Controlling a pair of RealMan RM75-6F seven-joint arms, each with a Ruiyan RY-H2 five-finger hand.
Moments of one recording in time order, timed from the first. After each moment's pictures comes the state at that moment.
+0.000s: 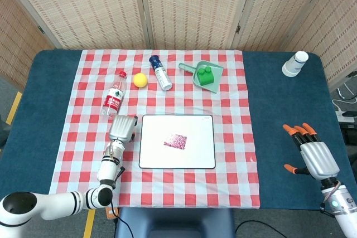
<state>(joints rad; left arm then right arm) -0.89 -1.77 -0.20 -1.26 0.69 1.09 0.80 0.21 -1.09 0.01 -1.52 -1.55 1.31 0.15</state>
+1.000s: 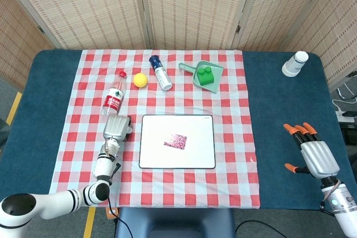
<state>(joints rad) -0.87 -1.77 -0.22 -1.19 0.65 1.01 0.79 0.22 -1.10 0.02 -1.52 -1.53 1.29 0.15</state>
